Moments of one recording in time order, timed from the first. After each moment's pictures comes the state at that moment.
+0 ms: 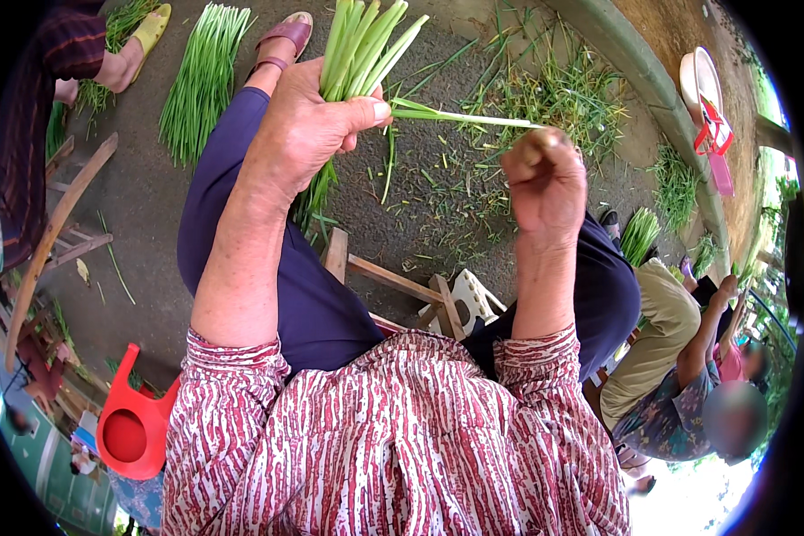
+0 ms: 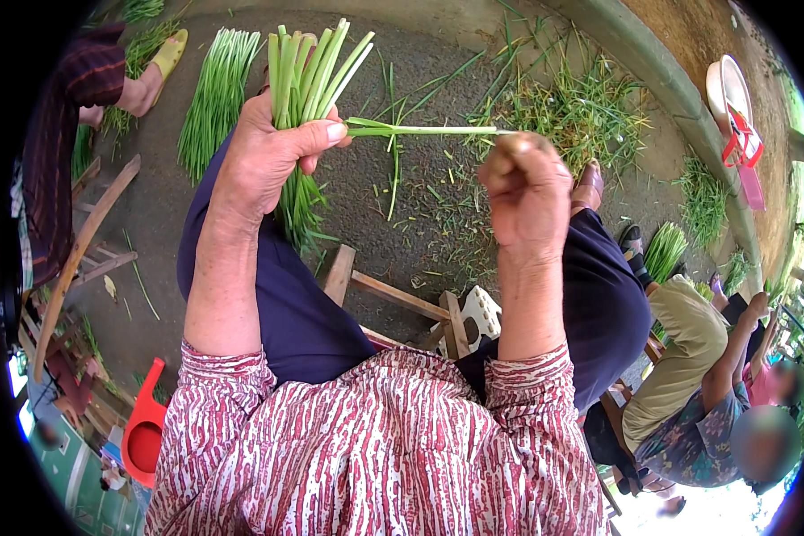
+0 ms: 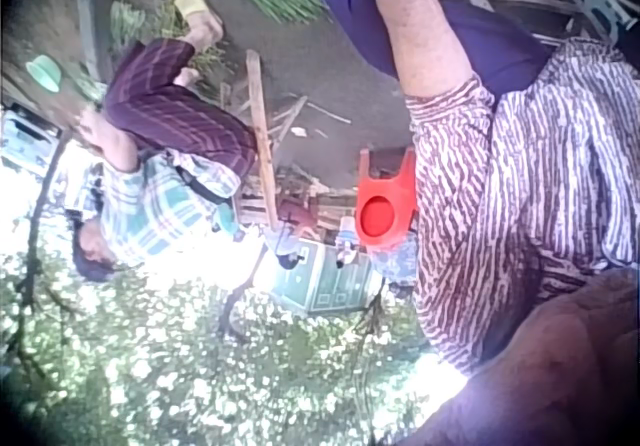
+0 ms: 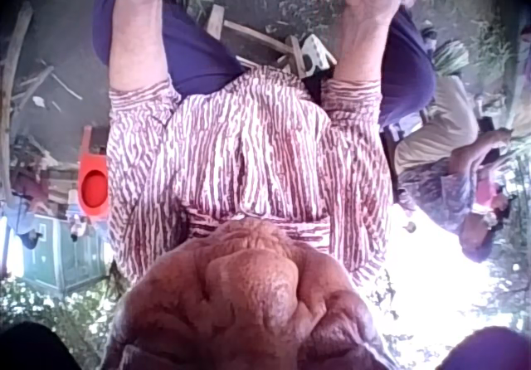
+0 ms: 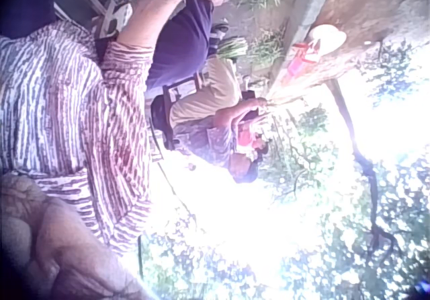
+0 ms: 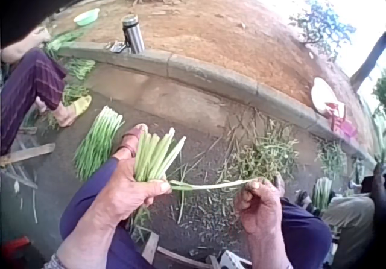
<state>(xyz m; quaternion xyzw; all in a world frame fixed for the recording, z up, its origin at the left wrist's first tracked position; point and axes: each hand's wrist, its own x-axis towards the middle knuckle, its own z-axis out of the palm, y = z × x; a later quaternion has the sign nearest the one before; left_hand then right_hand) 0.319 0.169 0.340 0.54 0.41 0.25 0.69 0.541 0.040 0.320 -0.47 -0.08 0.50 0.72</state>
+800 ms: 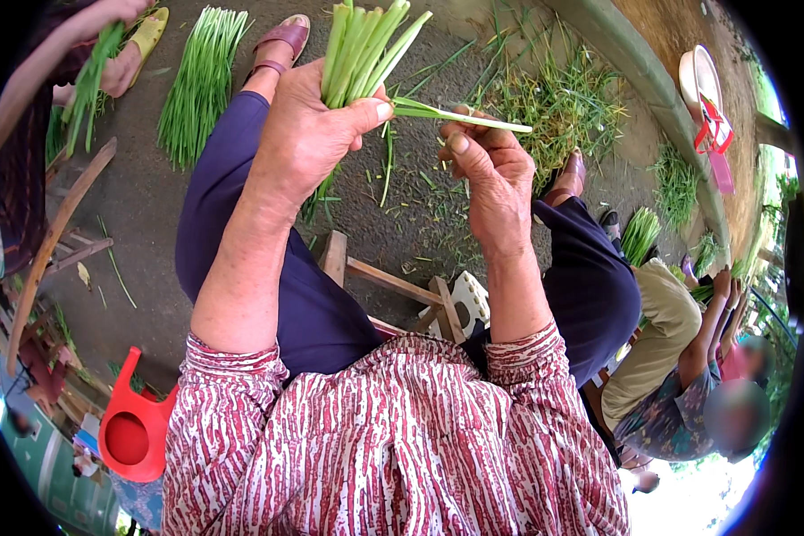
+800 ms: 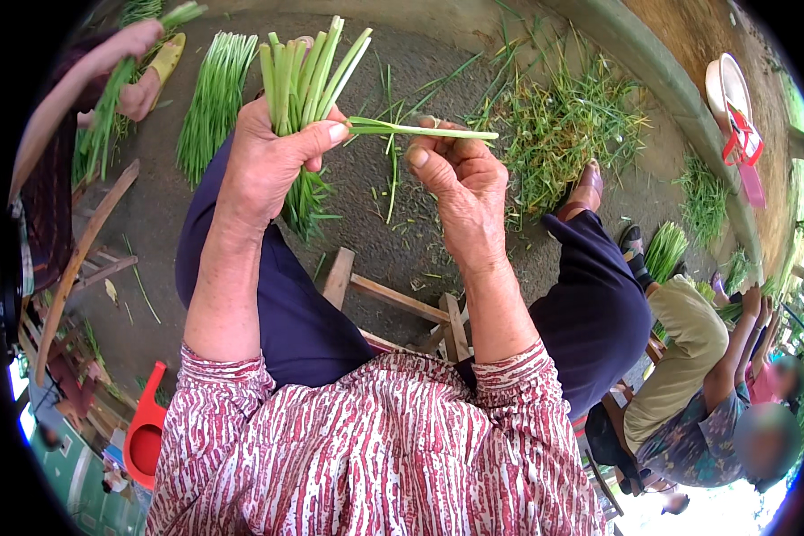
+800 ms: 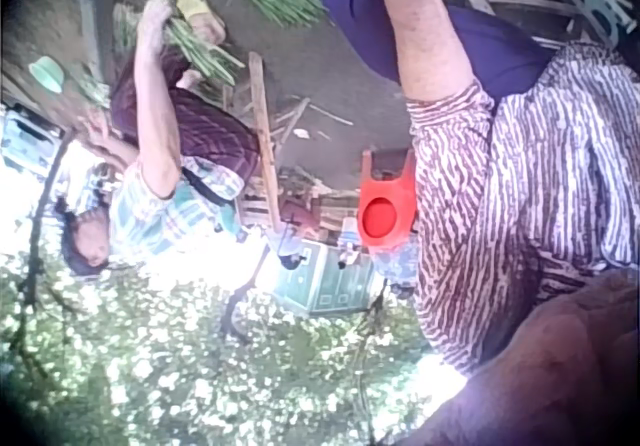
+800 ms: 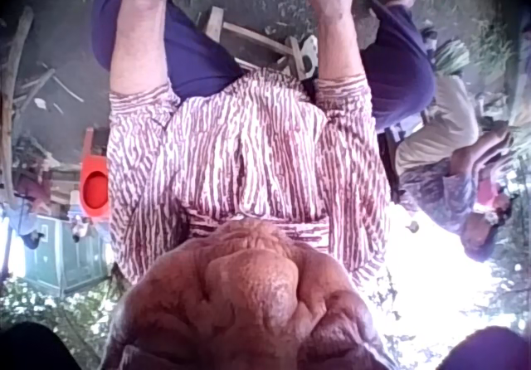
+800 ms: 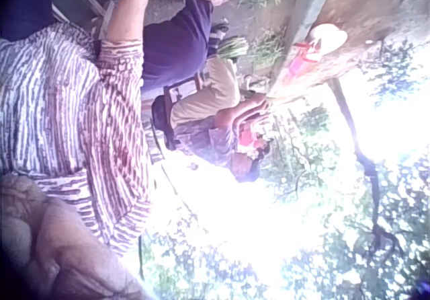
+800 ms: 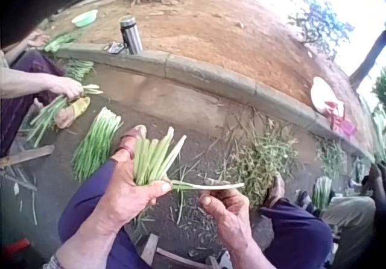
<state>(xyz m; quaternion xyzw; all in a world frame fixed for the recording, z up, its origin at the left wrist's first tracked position) 0.328 0.164 0.339 0.55 0.41 0.28 0.67 0.487 0.054 0.317 -0.58 -0.20 0.48 0.62</state>
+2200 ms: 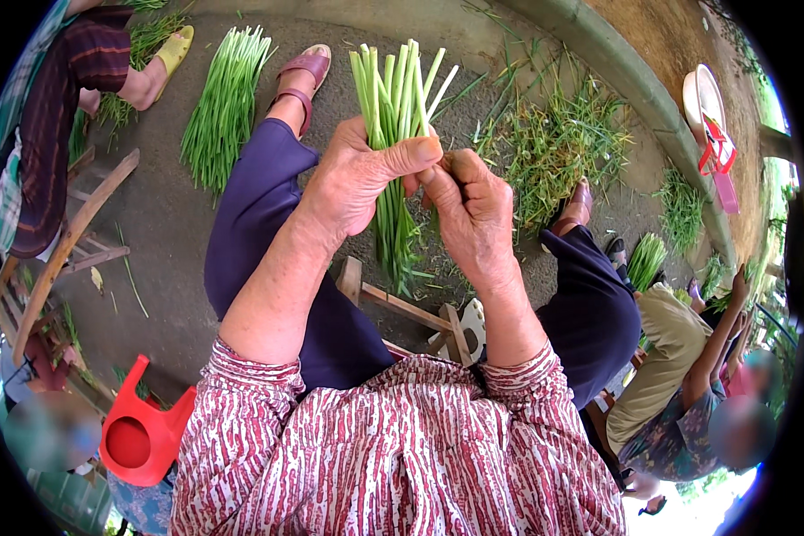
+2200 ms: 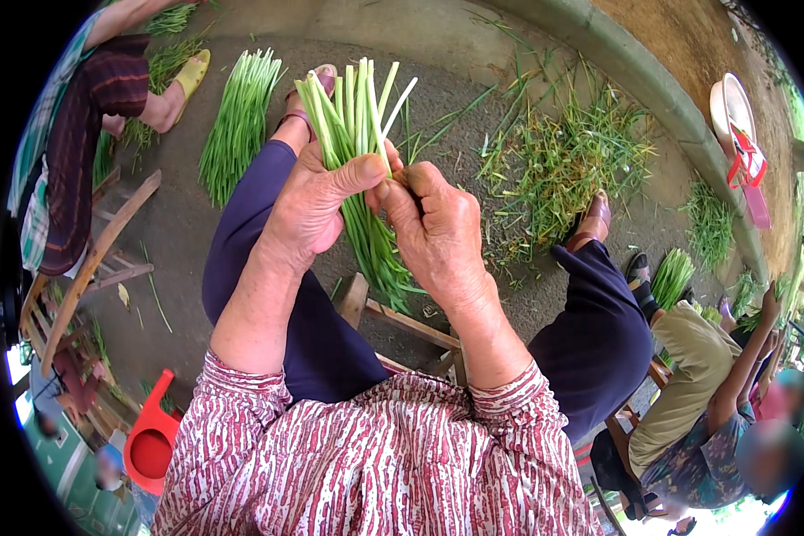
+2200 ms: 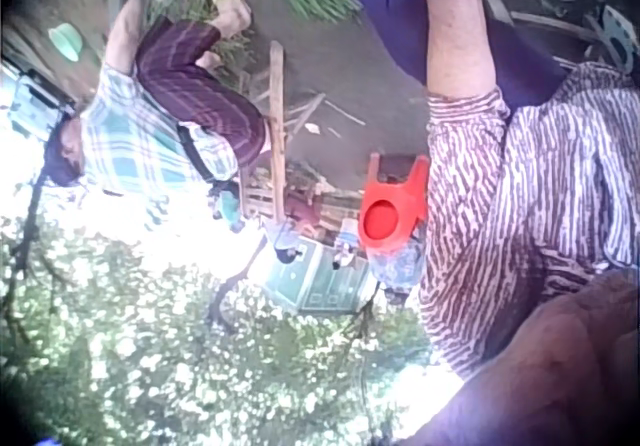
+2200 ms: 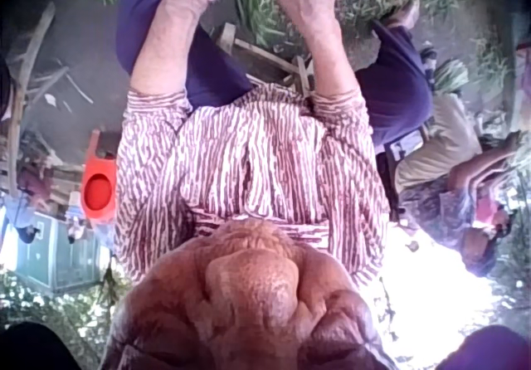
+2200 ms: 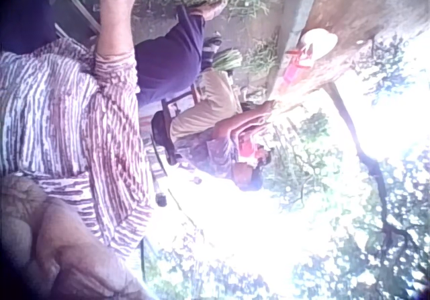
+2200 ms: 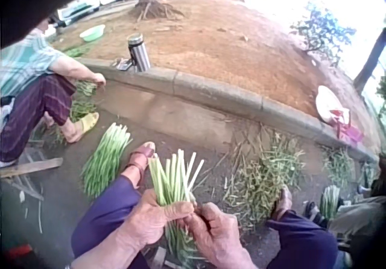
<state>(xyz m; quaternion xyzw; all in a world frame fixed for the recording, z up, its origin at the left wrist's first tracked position) 0.341 0.158 0.336 0.38 0.28 0.33 0.81 0.463 0.075 0.345 -0.67 -0.46 0.36 0.46</state>
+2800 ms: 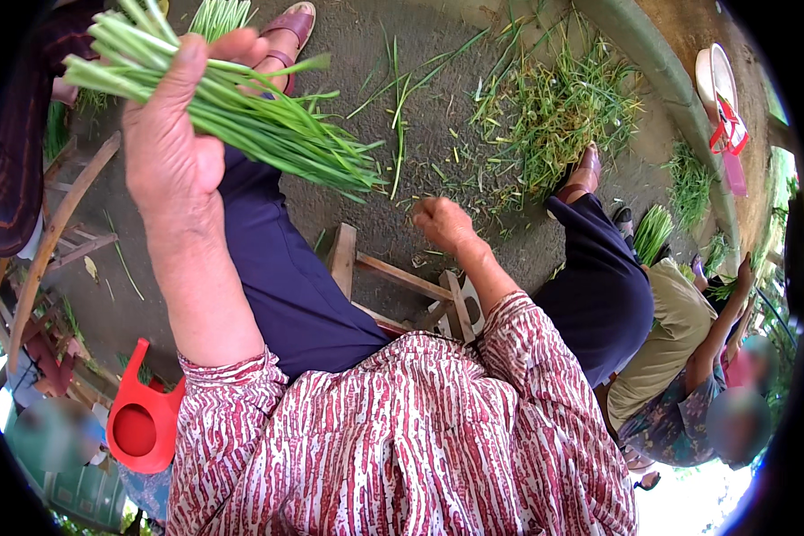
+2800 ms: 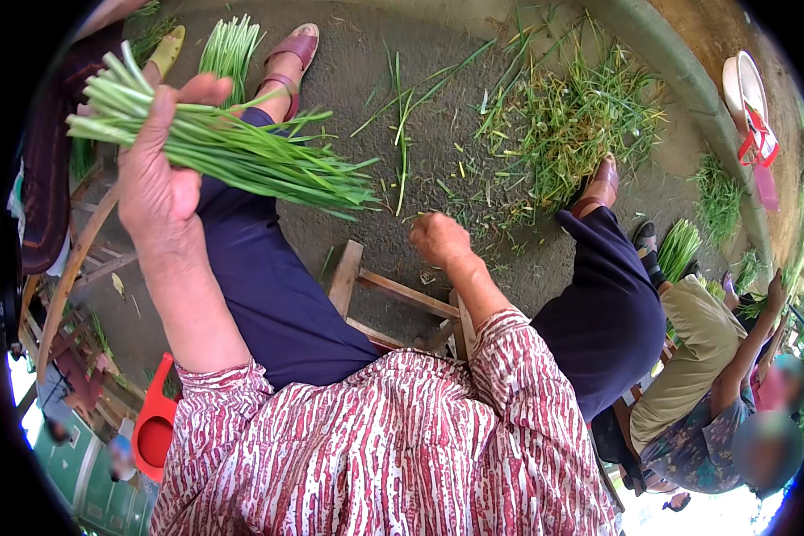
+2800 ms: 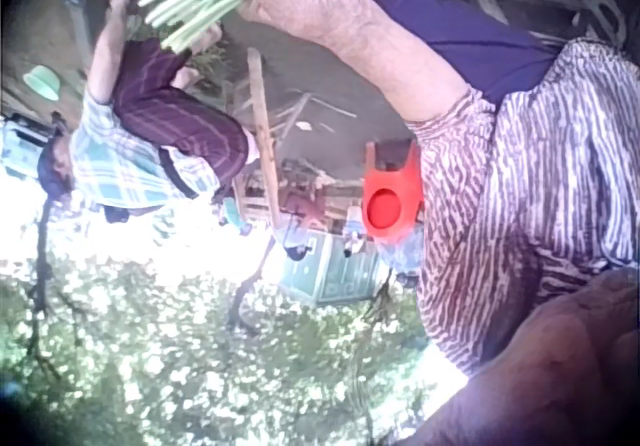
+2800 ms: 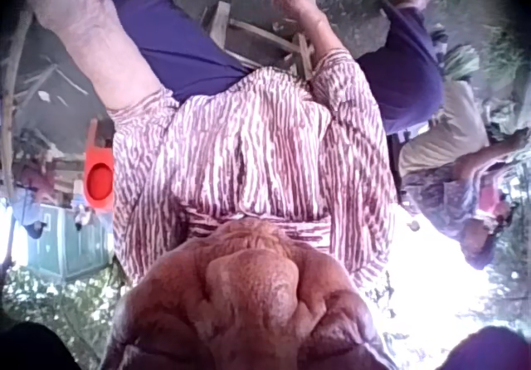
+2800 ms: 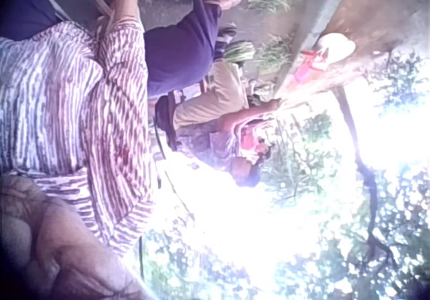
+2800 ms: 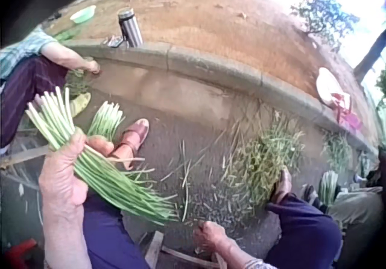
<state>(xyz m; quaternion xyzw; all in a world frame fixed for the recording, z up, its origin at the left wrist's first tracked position) 0.264 0.201 0.362 0.35 0.39 0.50 0.68 0.478 -0.019 0.173 -0.74 -0.44 0.51 -0.01</state>
